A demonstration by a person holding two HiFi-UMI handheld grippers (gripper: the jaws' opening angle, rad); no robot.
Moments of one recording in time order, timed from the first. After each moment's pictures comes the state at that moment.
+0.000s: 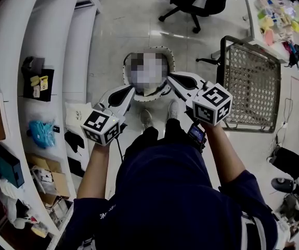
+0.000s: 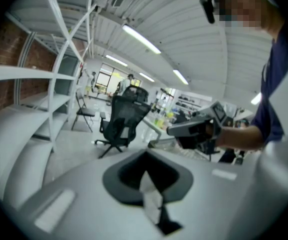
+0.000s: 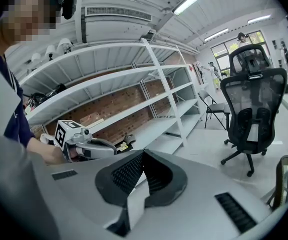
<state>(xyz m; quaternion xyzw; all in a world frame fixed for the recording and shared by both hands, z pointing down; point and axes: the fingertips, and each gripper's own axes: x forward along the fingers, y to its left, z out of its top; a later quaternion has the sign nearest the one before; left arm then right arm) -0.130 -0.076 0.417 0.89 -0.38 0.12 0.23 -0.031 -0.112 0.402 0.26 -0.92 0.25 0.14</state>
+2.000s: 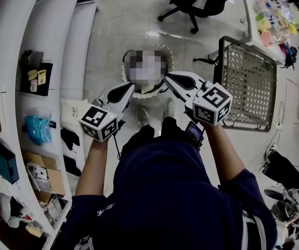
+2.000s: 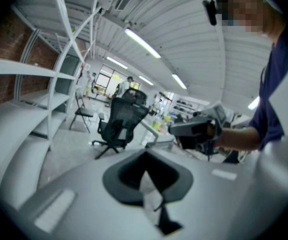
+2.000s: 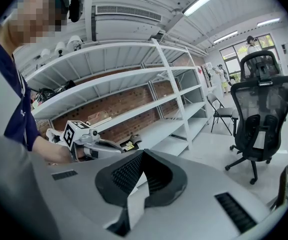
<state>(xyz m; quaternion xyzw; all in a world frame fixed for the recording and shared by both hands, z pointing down) -0.142 -0.060 0.414 0.89 -0.37 0.10 0.24 -0.051 -0.088 0.386 0.23 -0.94 0.22 0.14</state>
